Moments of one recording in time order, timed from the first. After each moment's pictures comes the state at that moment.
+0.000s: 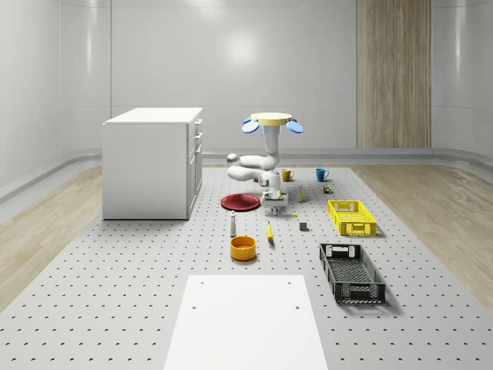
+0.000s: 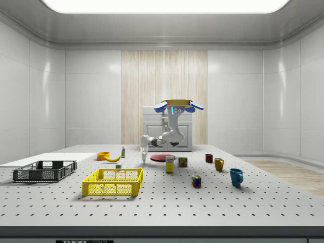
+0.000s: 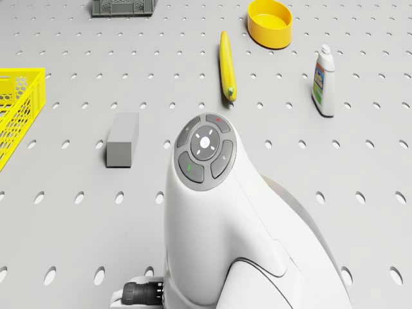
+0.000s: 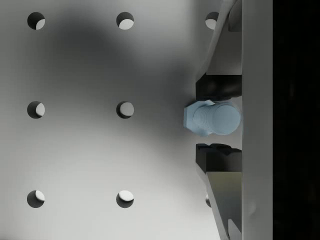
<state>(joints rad) -1.19 -1.48 1.35 -2.84 -1.81 1.55 1.69</state>
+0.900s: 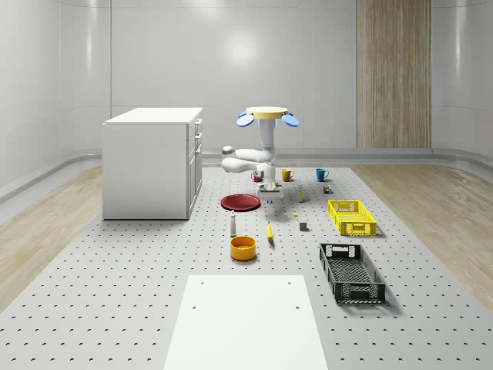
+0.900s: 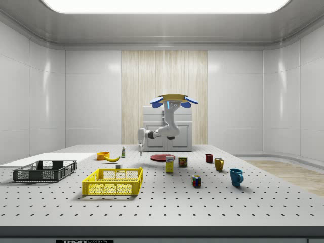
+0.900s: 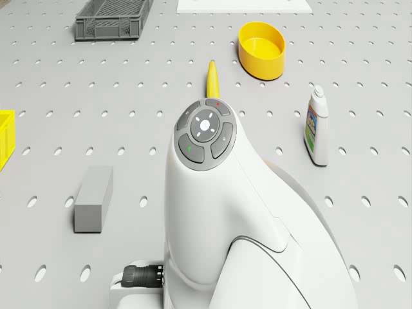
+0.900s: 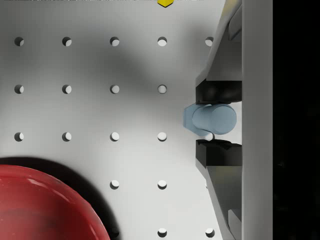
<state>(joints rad) -1.20 -1.51 1.42 -2.85 -1.73 1.56 1.69</state>
